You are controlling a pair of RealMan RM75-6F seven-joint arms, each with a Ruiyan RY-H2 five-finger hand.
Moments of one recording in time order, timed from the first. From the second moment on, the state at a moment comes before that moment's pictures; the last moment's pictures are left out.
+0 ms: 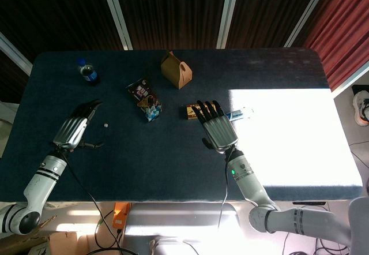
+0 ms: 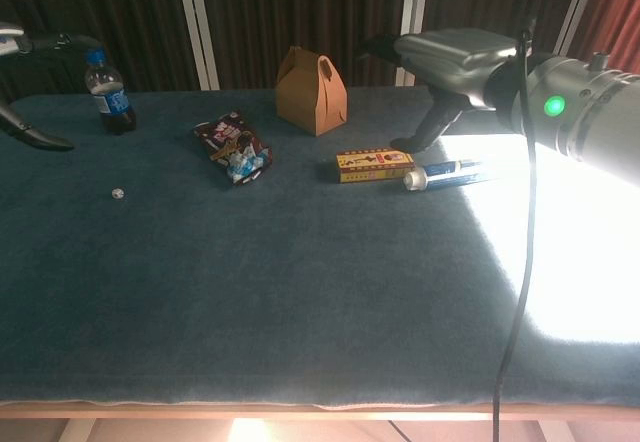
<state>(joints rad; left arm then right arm) -0.61 -1.16 -0.23 -1.60 1.18 0.92 -0.06 0.77 -1.55 0.33 -1.68 -0.99 1.07 -0.79</state>
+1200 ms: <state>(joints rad) -0.62 -1.51 -0.21 -1.20 1.02 0.94 0.10 0.41 -1.22 -0.05 -1.43 -1.59 1.35 -0.11</state>
